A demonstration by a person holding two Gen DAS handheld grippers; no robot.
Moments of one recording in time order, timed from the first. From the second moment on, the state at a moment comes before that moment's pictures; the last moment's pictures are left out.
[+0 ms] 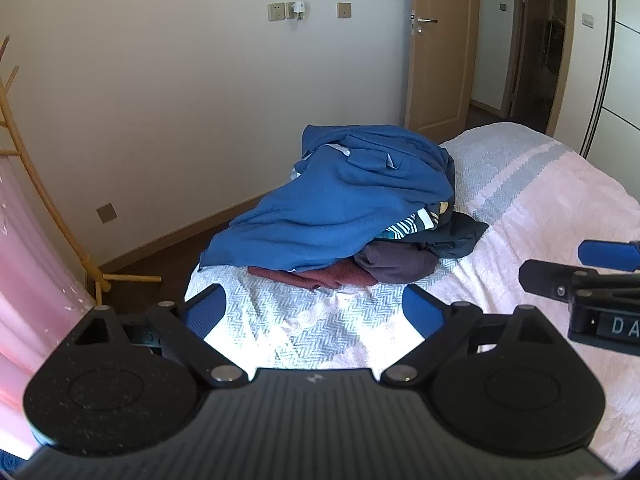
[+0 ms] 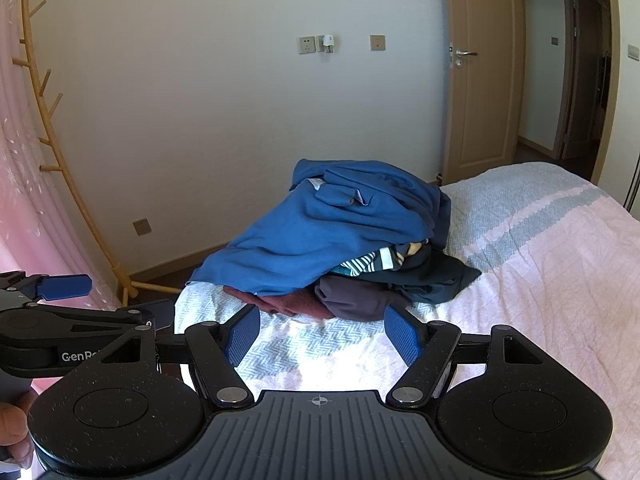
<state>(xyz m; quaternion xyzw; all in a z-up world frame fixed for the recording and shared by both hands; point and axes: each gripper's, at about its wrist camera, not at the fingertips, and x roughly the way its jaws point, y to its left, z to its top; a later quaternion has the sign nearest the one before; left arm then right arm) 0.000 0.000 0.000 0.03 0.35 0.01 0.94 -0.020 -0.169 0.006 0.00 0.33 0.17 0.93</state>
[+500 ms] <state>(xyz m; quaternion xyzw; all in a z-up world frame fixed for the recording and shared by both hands) 0.002 -0.001 -0.003 0.02 0.35 0.00 0.94 -0.020 -0.170 0.001 0.00 0.32 0.17 0.93</state>
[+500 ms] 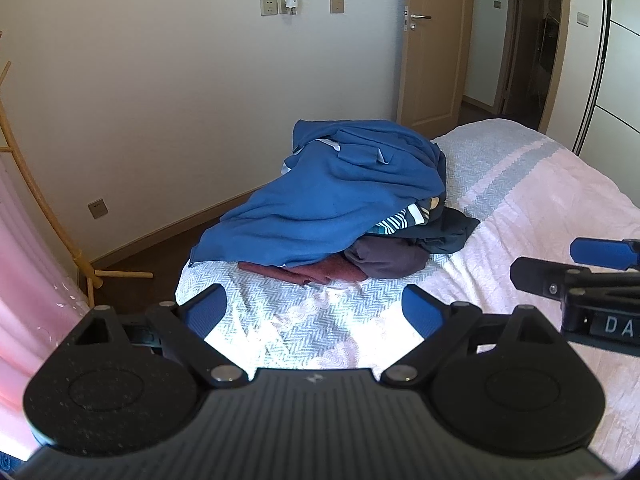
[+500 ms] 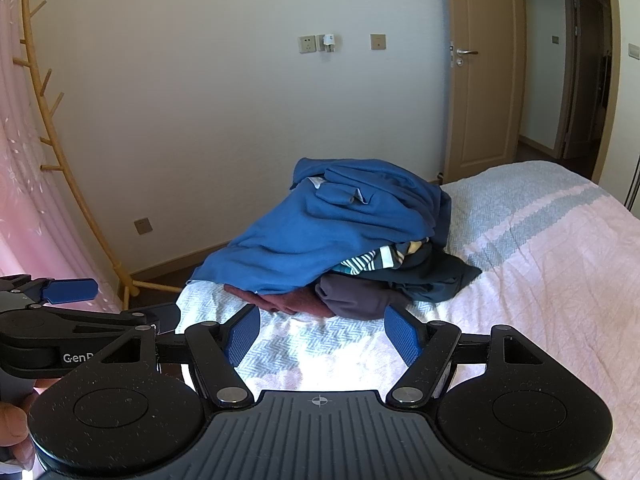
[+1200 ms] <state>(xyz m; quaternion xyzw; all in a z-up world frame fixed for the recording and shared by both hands) 0.001 -0.008 -0.010 0.02 0.36 -0.01 0.93 -0.016 -0.173 0.000 0.00 0.33 0.17 0.93</state>
